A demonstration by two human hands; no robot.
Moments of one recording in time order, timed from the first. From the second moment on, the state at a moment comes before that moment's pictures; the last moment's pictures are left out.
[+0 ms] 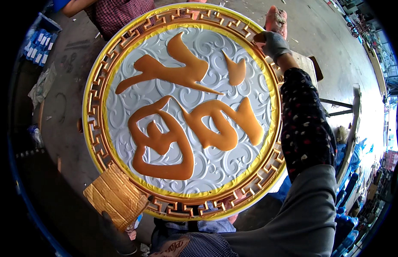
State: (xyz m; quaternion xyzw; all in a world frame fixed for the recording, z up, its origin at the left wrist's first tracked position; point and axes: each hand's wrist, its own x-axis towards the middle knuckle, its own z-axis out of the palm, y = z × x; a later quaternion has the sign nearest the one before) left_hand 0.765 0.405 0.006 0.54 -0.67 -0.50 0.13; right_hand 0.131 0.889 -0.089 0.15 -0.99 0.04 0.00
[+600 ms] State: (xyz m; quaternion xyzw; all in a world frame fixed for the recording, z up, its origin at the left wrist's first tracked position) left_hand 0.808 0.384 -0.024 0.42 -0.83 -0.32 0.18; right_hand 0.185 0.952 -0.037 0.08 -0.99 0.09 0.04
